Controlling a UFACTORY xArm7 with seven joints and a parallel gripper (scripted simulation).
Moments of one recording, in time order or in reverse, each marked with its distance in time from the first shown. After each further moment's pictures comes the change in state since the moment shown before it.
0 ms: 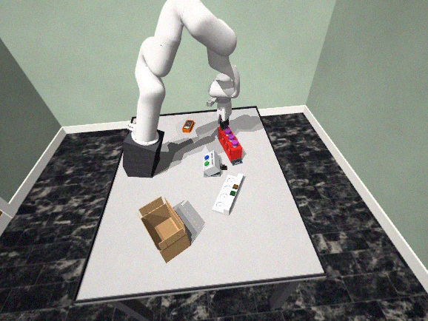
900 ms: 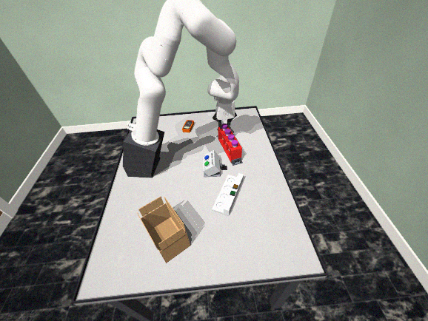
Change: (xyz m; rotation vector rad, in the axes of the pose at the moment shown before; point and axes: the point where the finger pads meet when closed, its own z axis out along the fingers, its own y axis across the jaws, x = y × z) arm 0.000 0.000 0.000 0.037 0.058 0.866
